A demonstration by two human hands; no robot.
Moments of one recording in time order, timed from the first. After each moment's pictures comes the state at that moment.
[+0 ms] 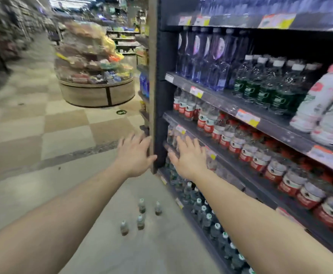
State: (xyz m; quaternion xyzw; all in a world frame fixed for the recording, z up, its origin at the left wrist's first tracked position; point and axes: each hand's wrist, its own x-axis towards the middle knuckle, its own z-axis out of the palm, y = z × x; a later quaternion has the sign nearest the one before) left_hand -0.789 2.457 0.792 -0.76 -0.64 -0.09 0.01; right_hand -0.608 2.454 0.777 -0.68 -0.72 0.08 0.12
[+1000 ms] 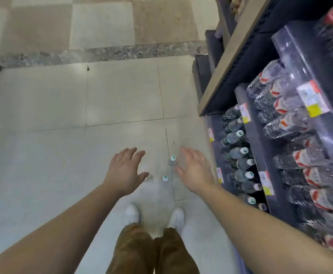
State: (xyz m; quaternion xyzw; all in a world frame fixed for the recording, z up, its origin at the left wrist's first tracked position) left_hand -0.936 2.704 0.452 -0.60 -0.76 0.06 -0.25; right_hand -0.729 2.785 0.443 -0.54 -0.79 0.28 -0.09
